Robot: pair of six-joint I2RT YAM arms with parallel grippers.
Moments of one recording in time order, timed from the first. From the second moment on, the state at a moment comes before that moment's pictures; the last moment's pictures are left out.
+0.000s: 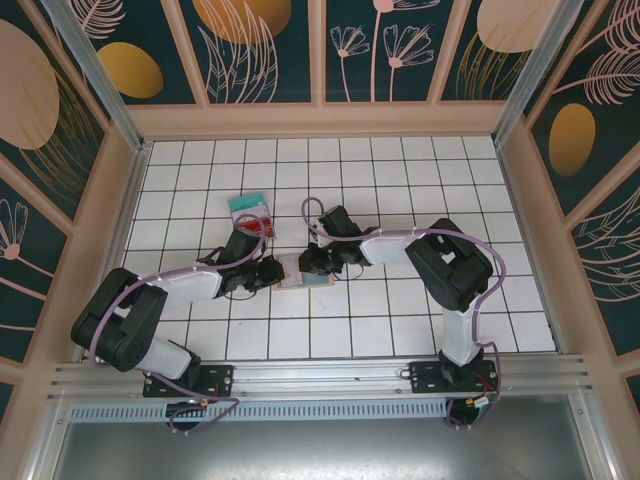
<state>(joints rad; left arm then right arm) -0.51 1.48 0.56 -0.03 0.31 -0.80 0.75 1.93 1.05 -0.06 -0.54 0.74</state>
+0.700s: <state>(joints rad) -0.50 1.48 0.56 -0.03 0.29 -0.80 0.72 1.89 0.97 -0.03 -0.55 0.76</state>
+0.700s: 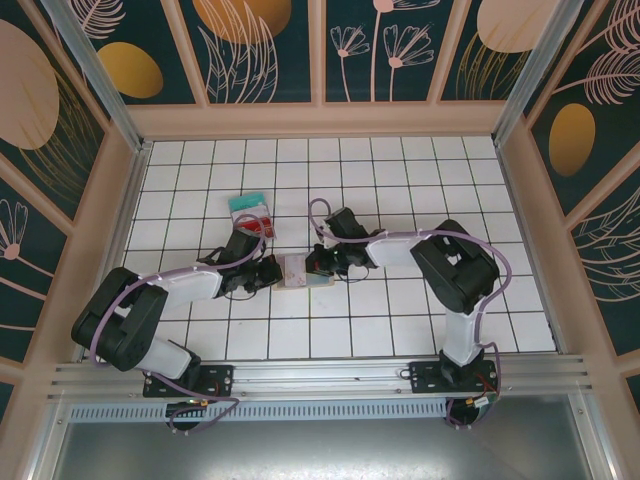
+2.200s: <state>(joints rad) -0.50 1.43 0.63 0.33 0.52 -1.11 0.56 1.55 0.79 0.20 -0.78 0.79</state>
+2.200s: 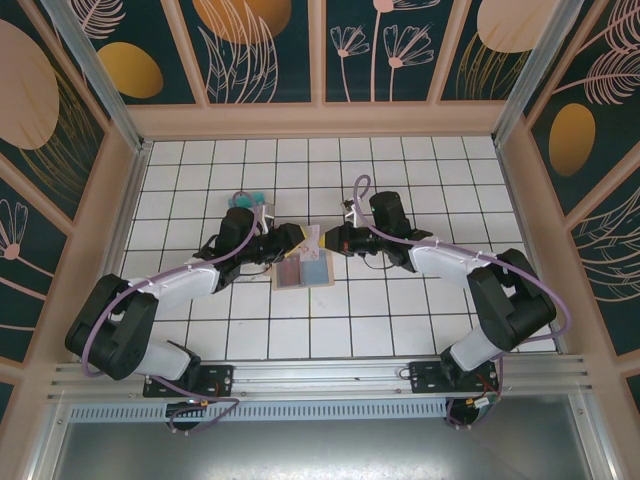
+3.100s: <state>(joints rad) -0.48 1.42 0.61 0.34 0.55 -1.11 0.56 1.55 0.77 0.25 -0.81 0.83</state>
